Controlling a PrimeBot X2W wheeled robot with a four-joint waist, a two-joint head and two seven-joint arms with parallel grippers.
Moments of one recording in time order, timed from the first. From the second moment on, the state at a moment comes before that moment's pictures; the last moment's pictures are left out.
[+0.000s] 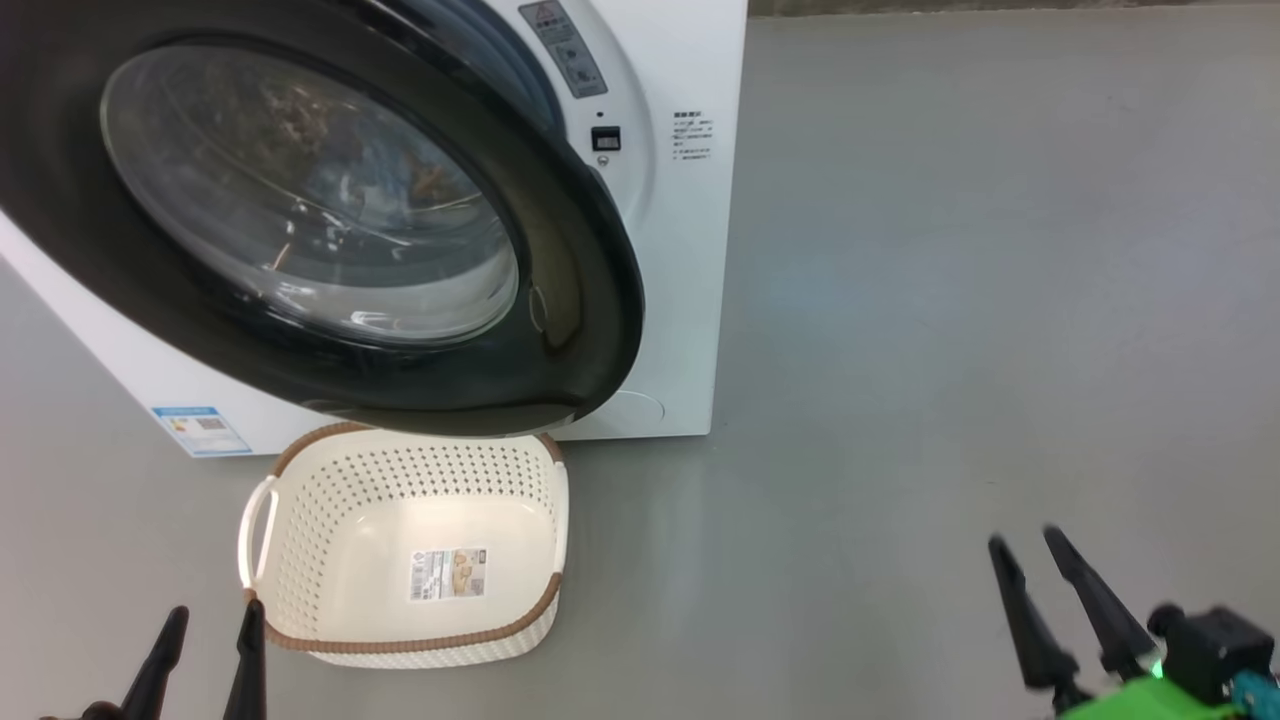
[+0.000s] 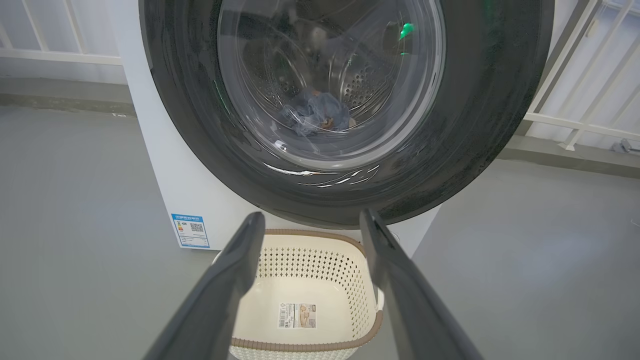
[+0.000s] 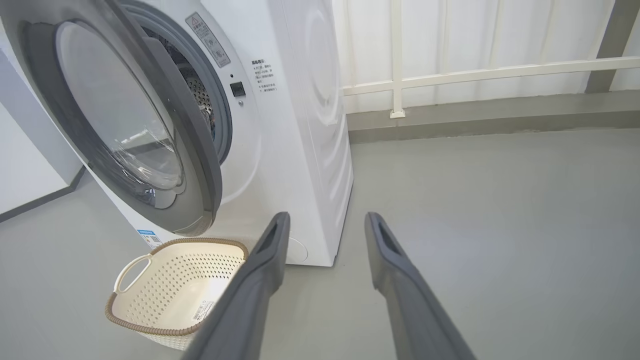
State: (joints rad) left arm 0.08 0.24 -0.06 0.18 -0.45 -0.13 -0.25; right arm 0.07 -0.21 0.06 0.12 0.37 0.13 -0.26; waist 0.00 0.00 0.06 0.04
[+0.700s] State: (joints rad) left arm 0.02 0.20 -0.10 0.16 -0.43 -0.13 -0.25; right arm -0.36 -0.19 0.30 0.15 0.41 0.13 -0.26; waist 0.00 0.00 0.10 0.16
